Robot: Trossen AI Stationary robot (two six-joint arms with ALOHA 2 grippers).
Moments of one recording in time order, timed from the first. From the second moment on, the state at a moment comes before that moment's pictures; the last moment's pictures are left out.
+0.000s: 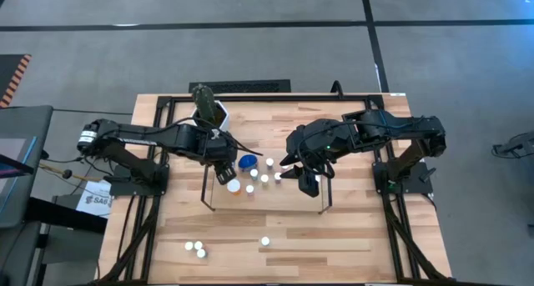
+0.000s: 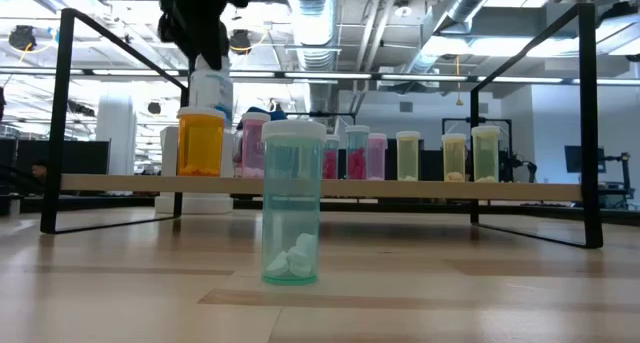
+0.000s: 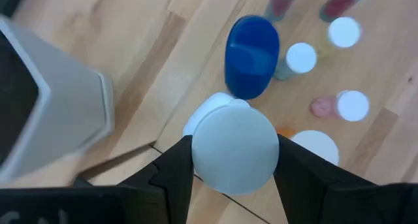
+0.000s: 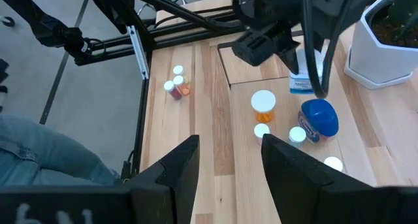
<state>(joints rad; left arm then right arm) -0.06 1.42 1.33 -1.15 -0.23 -0.56 0.20 1.66 2.06 -1.06 0.00 0.34</state>
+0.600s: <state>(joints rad) -0.03 1.42 1.13 -0.92 -0.19 -0.67 0.20 1.66 2.06 -1.06 0.00 0.34</state>
